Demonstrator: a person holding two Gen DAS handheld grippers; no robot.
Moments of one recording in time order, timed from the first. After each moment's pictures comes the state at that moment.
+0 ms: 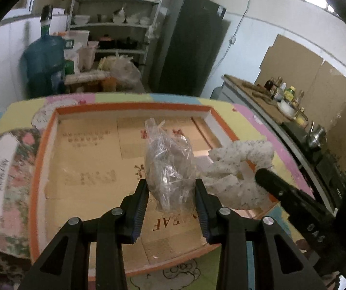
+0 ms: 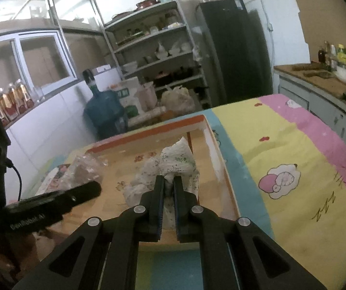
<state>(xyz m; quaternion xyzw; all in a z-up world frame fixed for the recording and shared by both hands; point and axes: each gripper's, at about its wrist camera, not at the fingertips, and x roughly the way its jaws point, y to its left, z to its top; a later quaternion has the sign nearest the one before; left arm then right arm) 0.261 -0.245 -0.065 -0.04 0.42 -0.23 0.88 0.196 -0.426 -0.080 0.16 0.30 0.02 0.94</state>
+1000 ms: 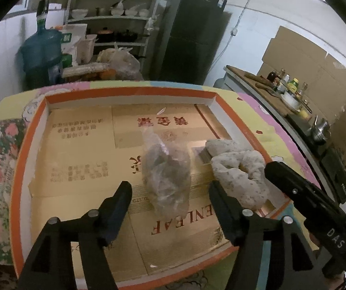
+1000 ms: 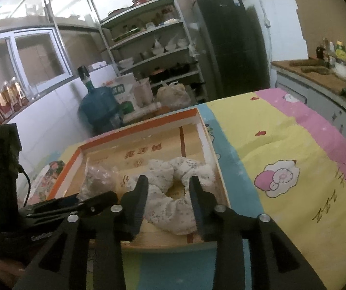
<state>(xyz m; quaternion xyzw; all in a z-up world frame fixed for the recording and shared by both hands) 0.264 -0.258 -0.080 -0.03 0.42 -0.23 0.88 0.200 -0.431 -0.088 0.16 0.30 0.01 0.94</state>
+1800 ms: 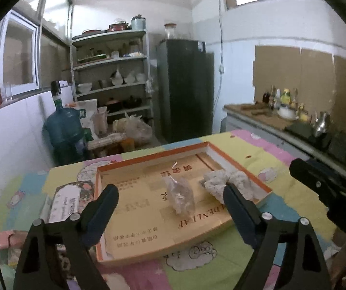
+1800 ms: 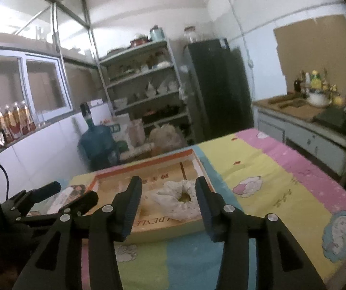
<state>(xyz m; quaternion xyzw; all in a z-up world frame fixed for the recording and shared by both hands) 0.162 -0.222 0.000 0.07 0.24 -0.21 0.95 0.085 -0.385 -0.026 0.14 0.17 -0.05 0.97</state>
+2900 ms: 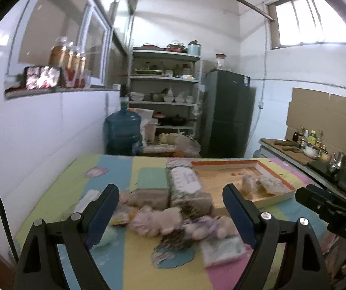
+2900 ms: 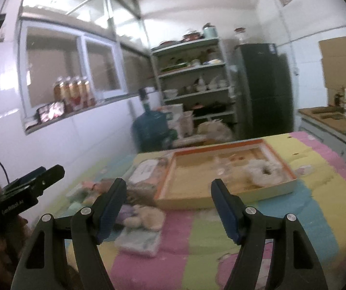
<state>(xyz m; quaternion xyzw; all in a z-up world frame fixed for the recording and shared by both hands) 0.054 0.008 0.020 -0.02 0.18 -0.10 0.98 0.034 -0.230 -0.012 0.09 0.19 0.10 0.97</state>
